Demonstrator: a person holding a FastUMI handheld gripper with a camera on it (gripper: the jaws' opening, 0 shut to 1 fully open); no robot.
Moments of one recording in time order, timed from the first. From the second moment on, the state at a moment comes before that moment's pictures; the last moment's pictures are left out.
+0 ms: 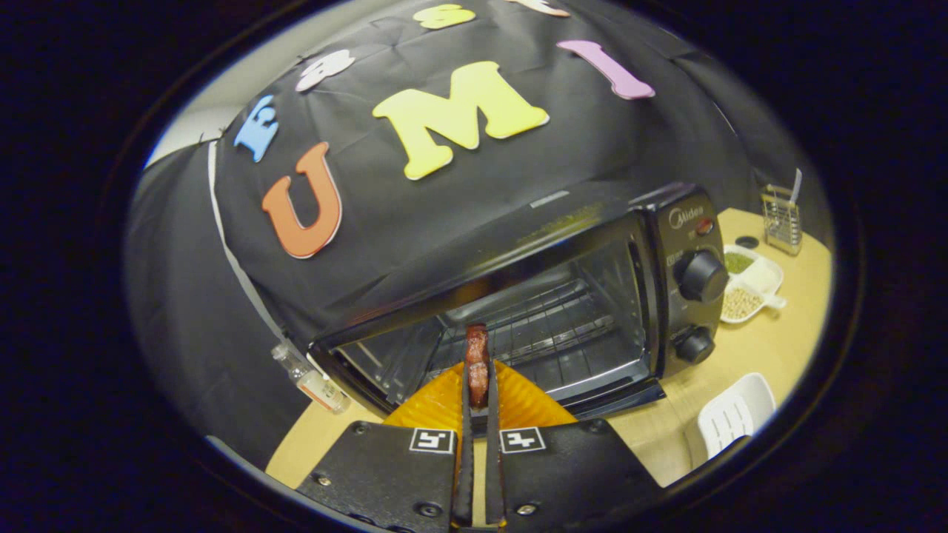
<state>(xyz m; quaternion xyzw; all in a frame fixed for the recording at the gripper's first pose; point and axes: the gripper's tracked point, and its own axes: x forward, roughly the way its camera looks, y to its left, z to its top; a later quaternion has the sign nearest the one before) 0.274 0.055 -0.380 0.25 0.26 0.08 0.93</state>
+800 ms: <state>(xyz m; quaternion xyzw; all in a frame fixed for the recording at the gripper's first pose) 0.313 0.017 -0.421 0.27 0.29 0.02 0.92</state>
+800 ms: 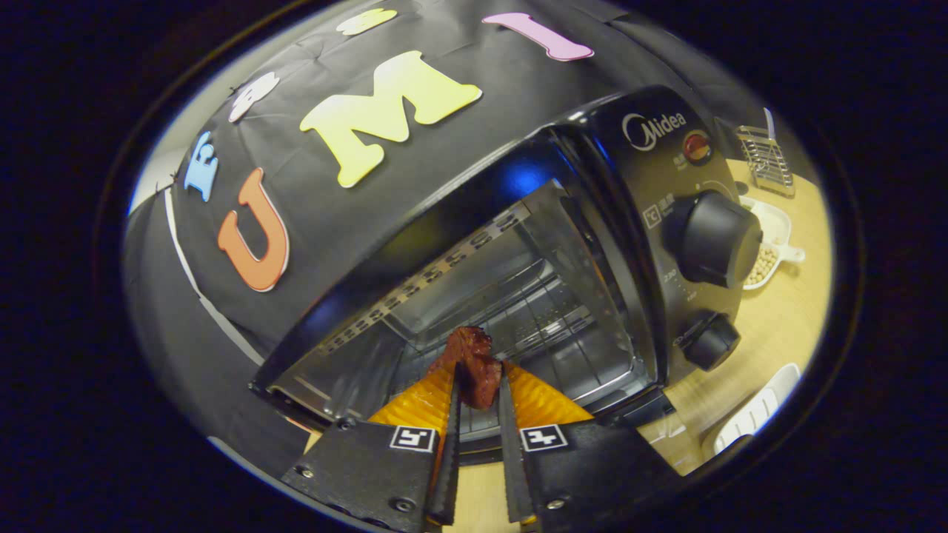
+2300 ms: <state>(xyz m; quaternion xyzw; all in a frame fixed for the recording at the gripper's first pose) 0.089 0.034 -0.360 -0.05 0.25 0.02 0.97</state>
